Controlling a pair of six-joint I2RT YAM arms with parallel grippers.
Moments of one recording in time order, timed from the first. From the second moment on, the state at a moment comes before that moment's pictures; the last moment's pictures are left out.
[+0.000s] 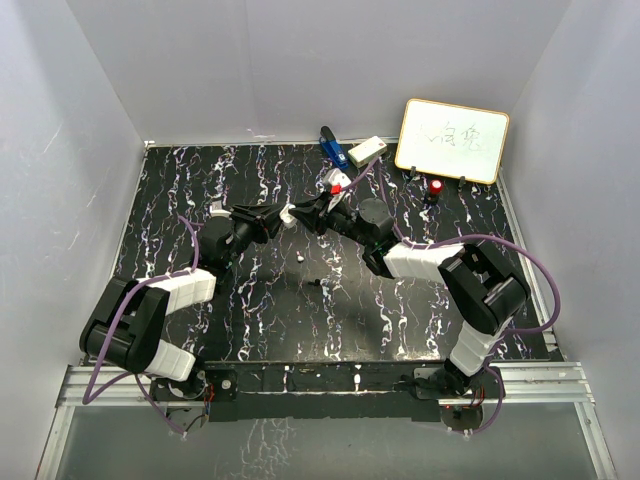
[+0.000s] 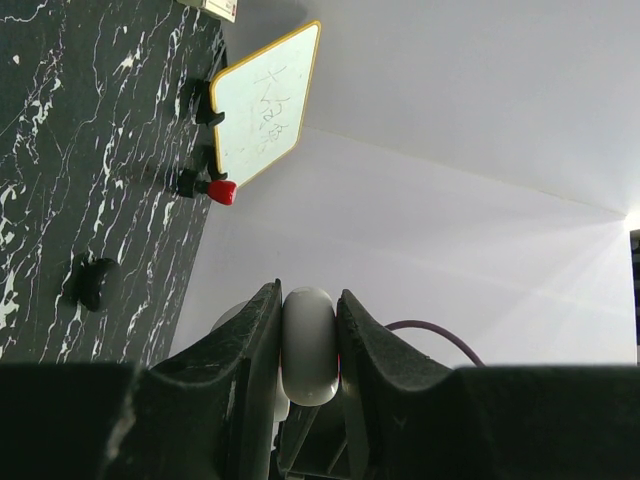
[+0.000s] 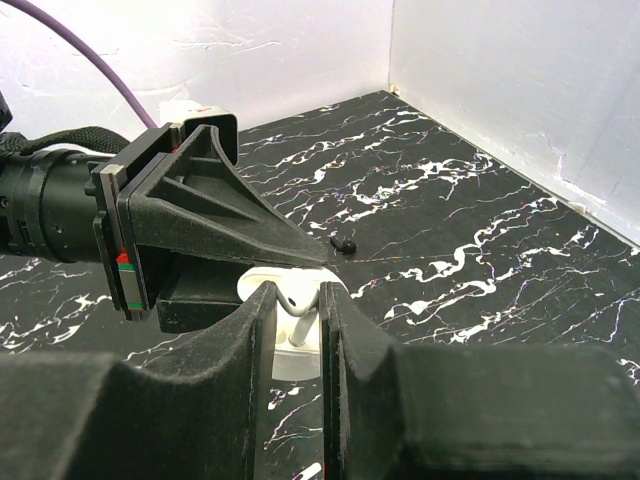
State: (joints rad) left arm -0.36 1.44 0.51 0.81 0.17 -1.74; right arm 0.66 1.73 0.88 1.00 -0.39 0.08
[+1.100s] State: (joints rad) left arm -0.36 1.44 0.52 0.82 0.17 -1.75; right arm 0.66 1.73 0.87 1.01 -0.40 0.08
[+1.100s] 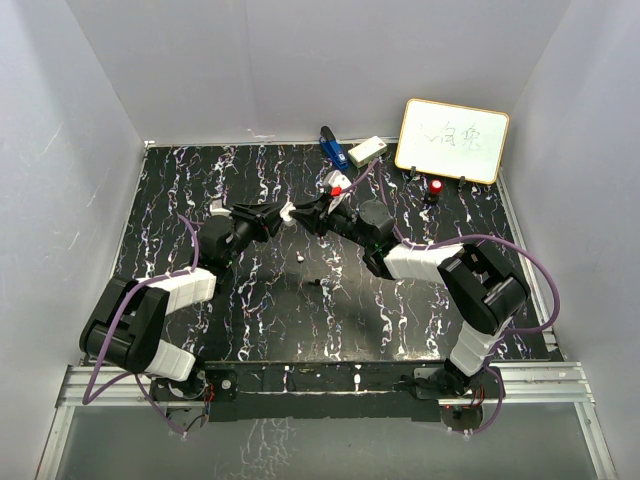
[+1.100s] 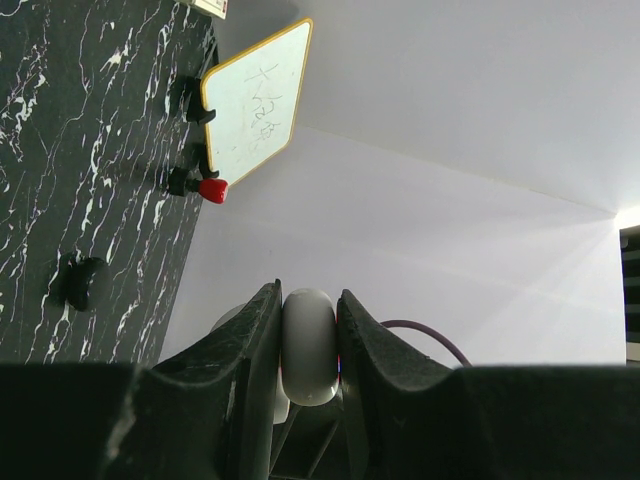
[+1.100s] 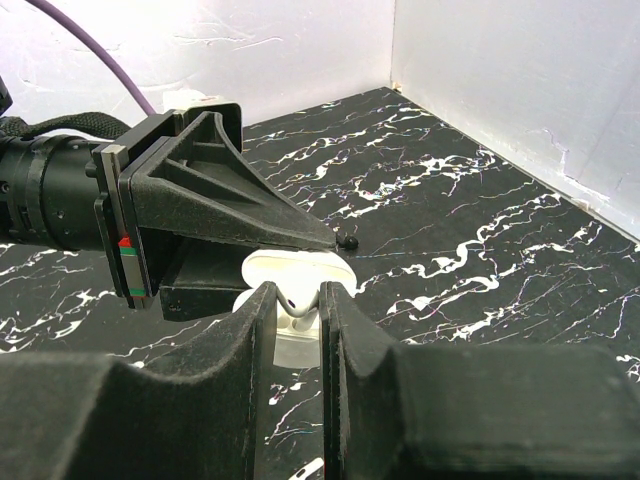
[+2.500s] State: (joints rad) left arm -0.36 1.44 0.53 0.82 0.16 -1.75; right arm 0.68 1.58 1.10 0.48 -0.10 0.10
